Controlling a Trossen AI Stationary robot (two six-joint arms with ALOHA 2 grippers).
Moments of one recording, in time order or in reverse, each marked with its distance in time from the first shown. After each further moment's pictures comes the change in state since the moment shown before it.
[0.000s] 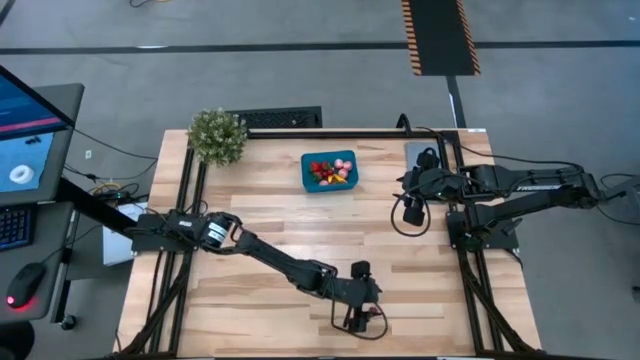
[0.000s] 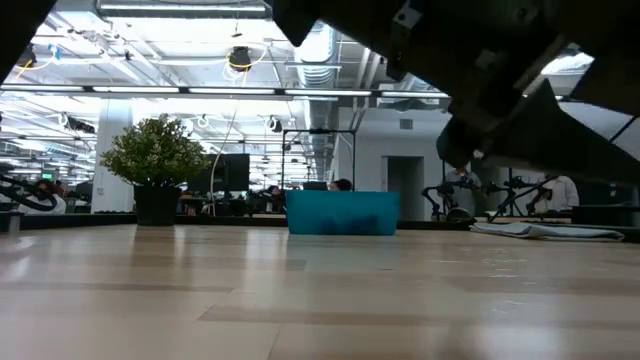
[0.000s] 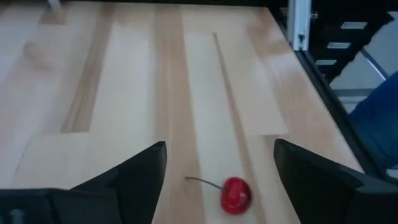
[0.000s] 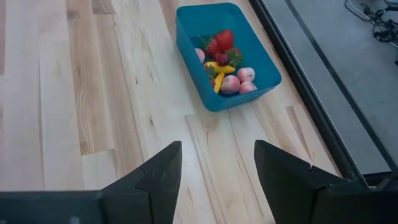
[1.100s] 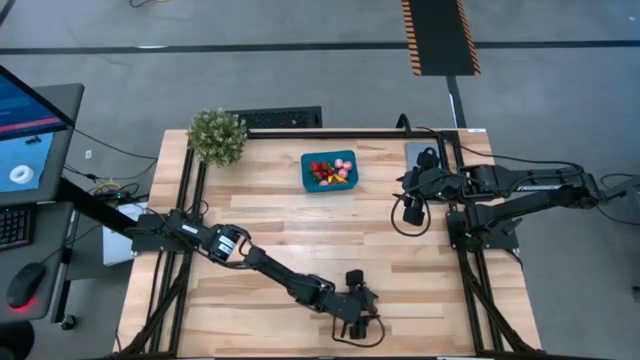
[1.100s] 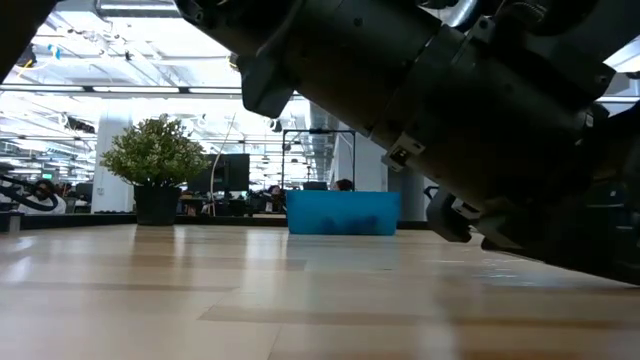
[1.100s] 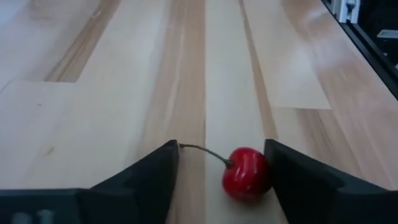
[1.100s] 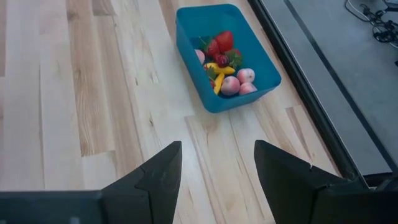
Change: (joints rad) left arm -0.053 0.141 0.002 0.122 -0.181 -0.073; right arm 0.000 0.000 0.000 0.004 0.000 0.000
